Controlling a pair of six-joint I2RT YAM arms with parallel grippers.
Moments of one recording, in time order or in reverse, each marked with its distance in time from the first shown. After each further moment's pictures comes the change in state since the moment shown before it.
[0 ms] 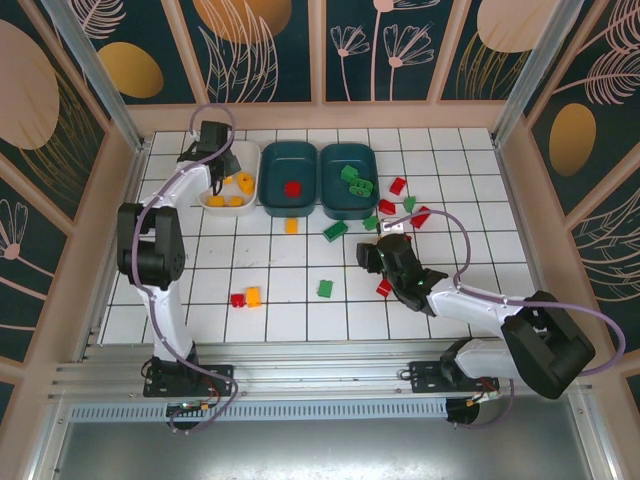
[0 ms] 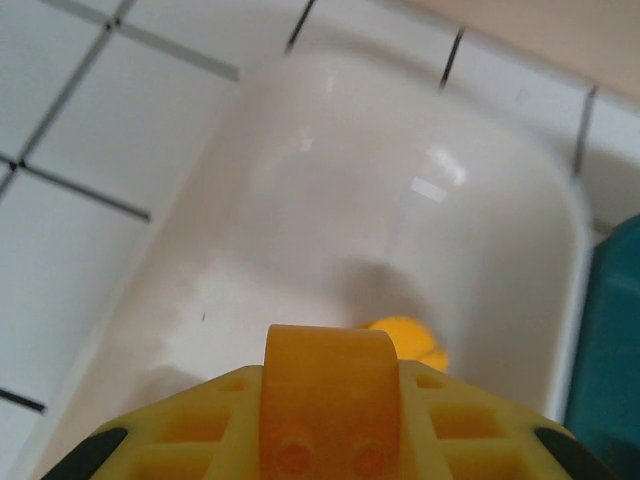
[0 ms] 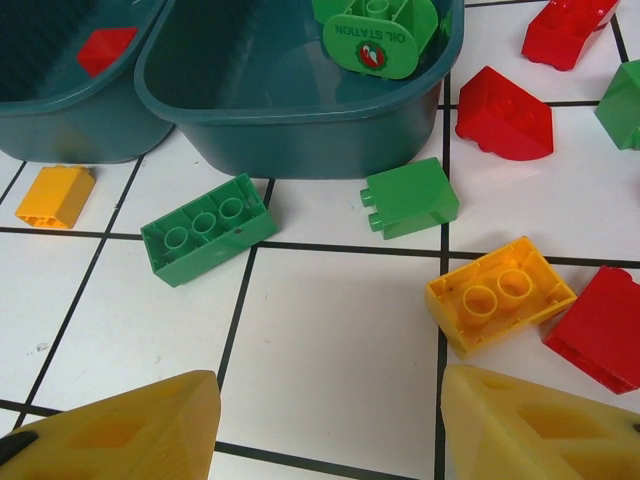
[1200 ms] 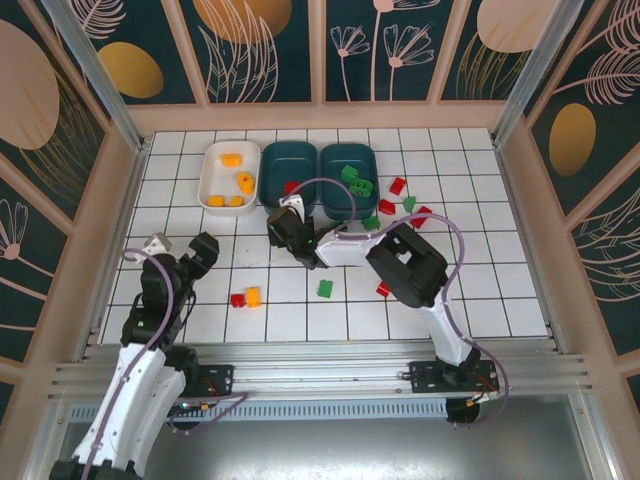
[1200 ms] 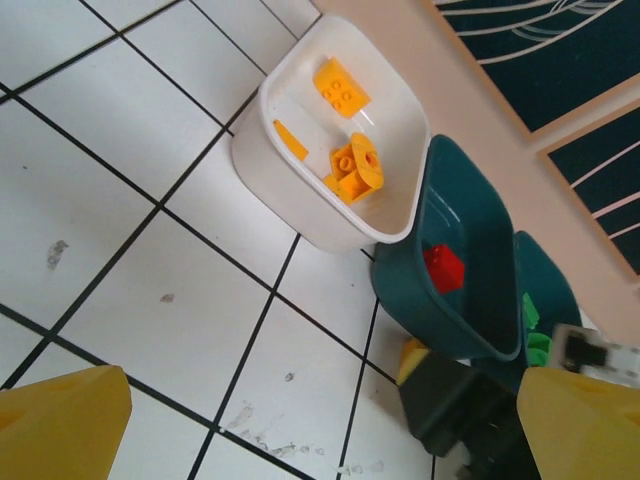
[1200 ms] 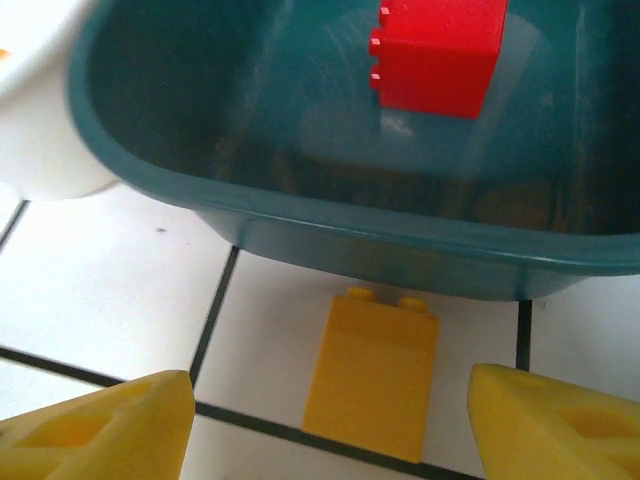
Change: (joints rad) left arm 0.014 -1.568 -1.260 0.167 0.143 -0.356; right arm 0.240 0.939 0.959 -0.171 0.133 0.108
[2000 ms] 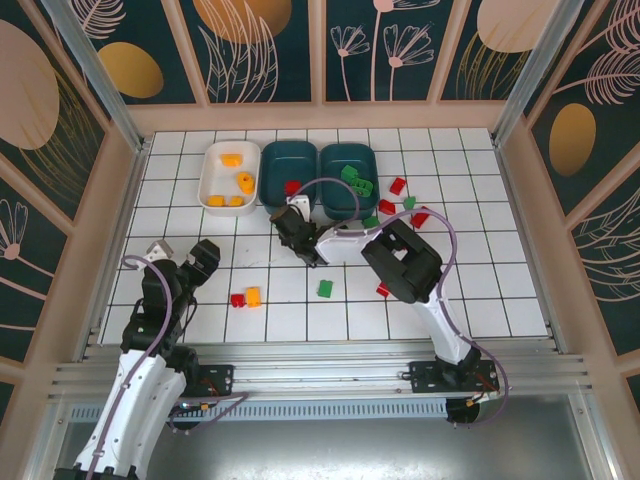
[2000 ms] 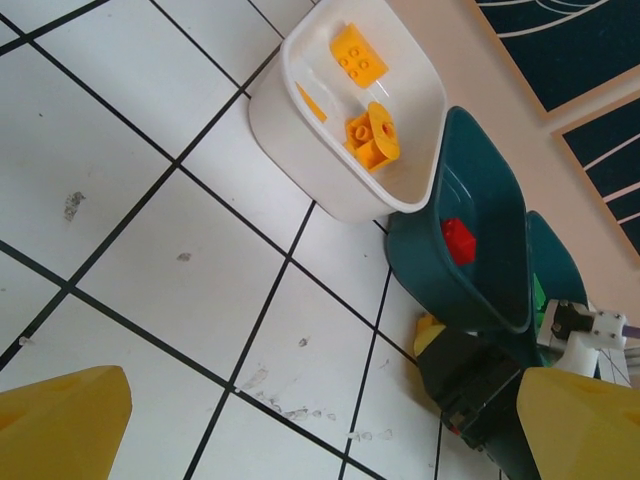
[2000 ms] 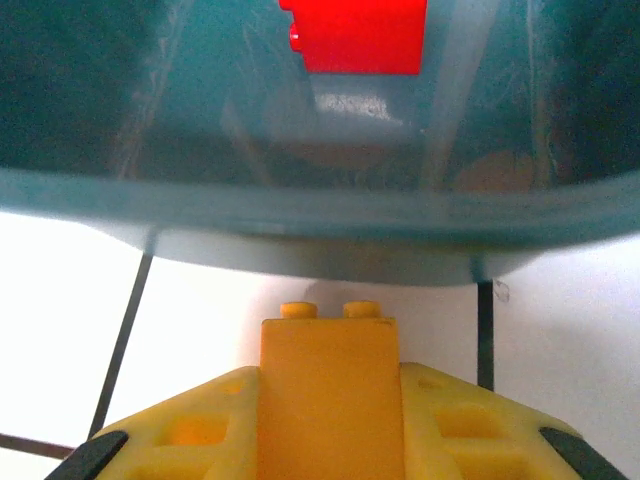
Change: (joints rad) left arm 0.000 -0.022 -0.029 -0.048 0.028 -0.030; right arm -0.023 0.023 -0.011 -0.001 0.002 0.067
